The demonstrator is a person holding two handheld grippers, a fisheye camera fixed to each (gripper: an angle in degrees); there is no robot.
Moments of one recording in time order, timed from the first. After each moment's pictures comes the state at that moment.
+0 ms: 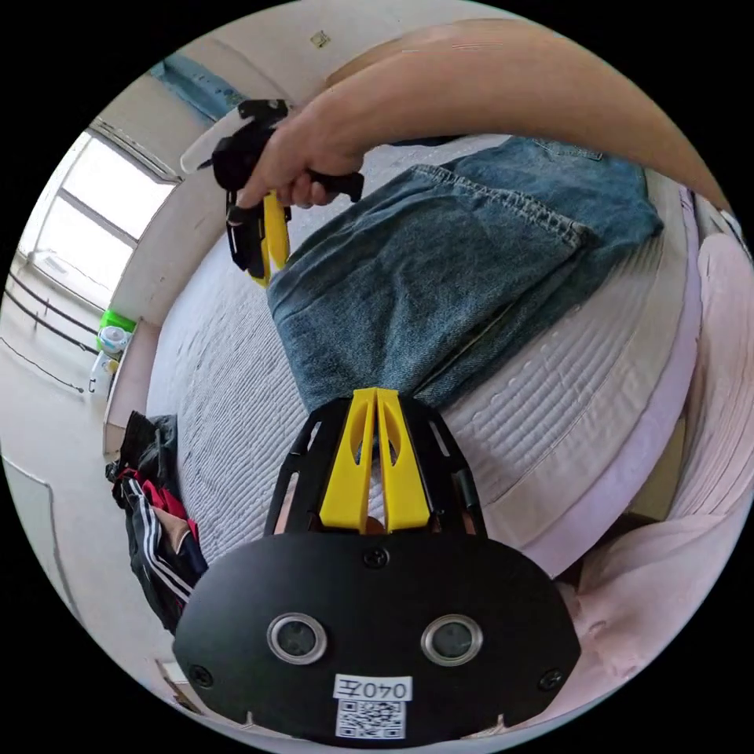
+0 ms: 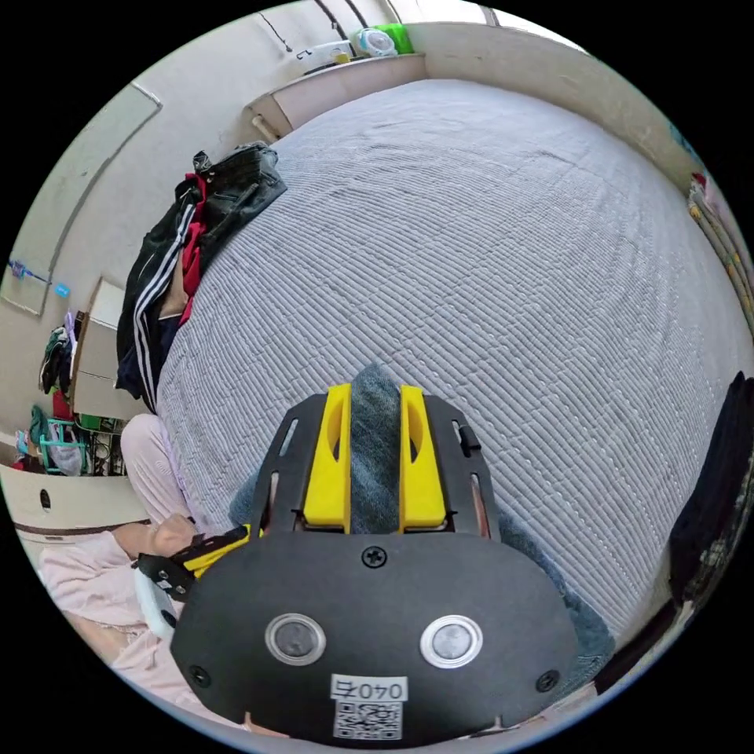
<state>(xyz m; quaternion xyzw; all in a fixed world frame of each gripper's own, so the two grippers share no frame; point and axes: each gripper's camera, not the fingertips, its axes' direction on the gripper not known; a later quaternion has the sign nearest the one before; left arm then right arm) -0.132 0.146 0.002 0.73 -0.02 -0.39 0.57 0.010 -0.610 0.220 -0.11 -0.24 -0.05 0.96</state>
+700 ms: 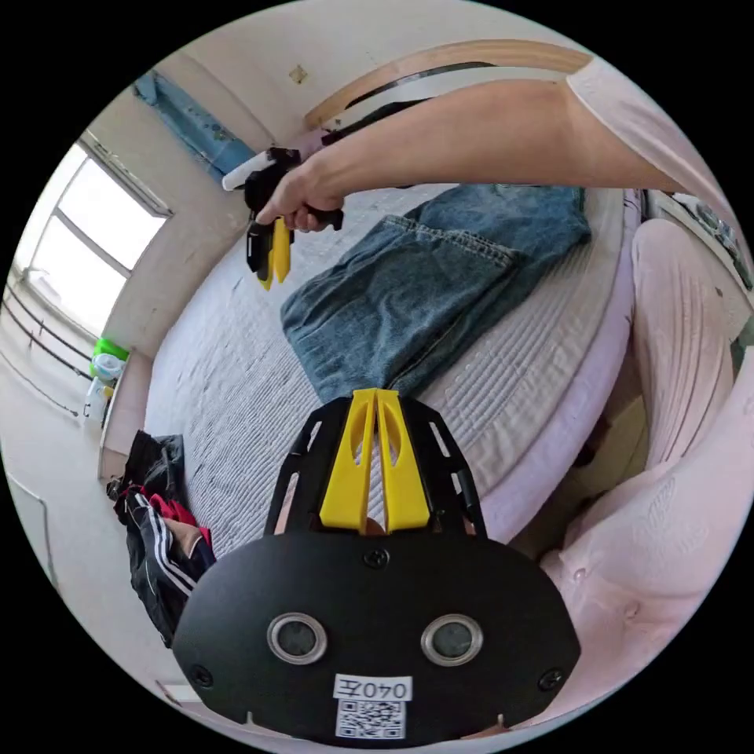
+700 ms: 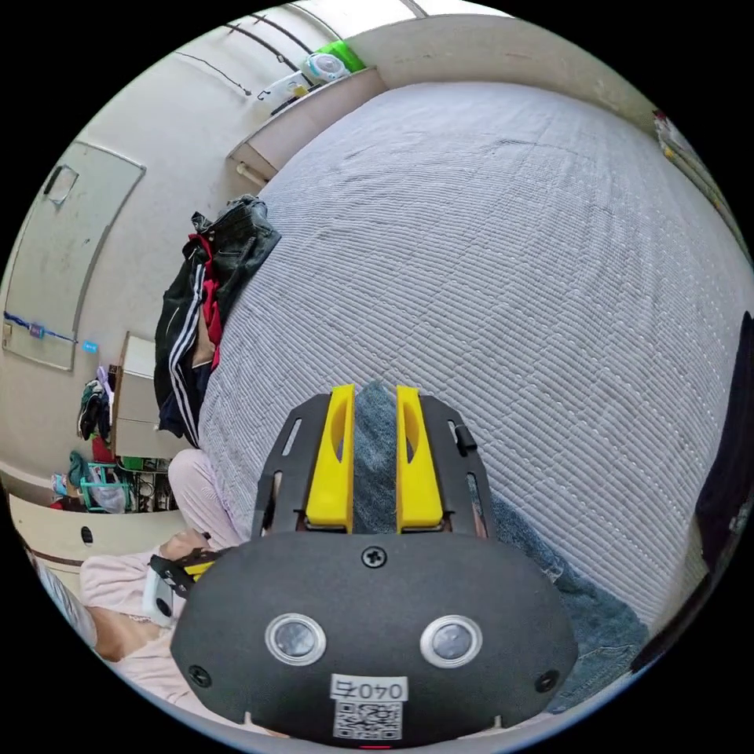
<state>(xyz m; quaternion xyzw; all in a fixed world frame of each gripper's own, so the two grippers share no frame) -0.104 0.195 0.078 0.78 -0.03 -0.38 0.51 0.070 -0.654 0.195 -0.09 -0.30 0.02 0.95</state>
